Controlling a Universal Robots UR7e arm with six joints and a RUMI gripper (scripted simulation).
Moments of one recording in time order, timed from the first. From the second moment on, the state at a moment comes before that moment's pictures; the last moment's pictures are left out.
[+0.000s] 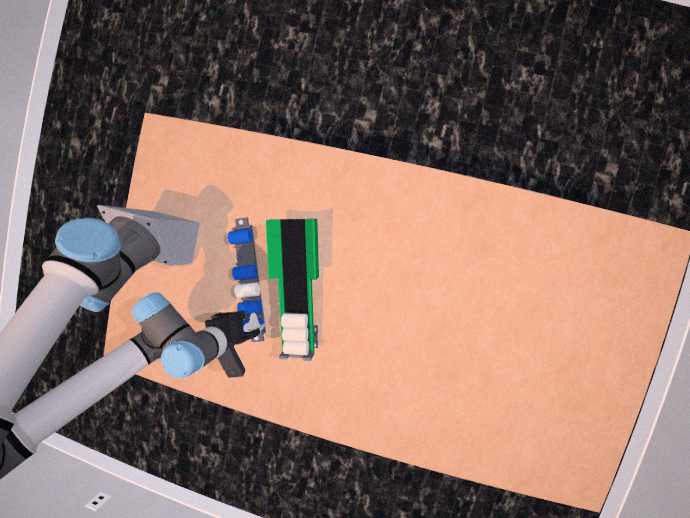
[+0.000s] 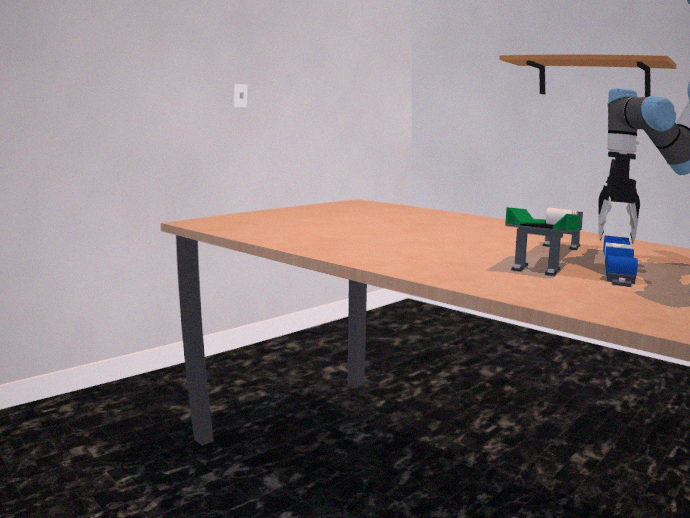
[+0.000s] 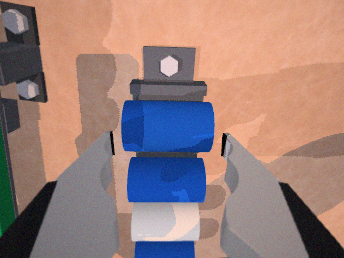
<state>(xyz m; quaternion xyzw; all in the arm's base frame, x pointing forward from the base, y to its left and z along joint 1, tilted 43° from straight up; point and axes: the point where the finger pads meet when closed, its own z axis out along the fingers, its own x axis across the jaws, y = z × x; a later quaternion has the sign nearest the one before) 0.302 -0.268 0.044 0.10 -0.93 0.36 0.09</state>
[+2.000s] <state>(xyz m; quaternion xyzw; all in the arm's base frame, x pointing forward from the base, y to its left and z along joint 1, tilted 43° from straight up) 0.310 -0.213 0.104 0.10 -0.93 0.35 0.09</state>
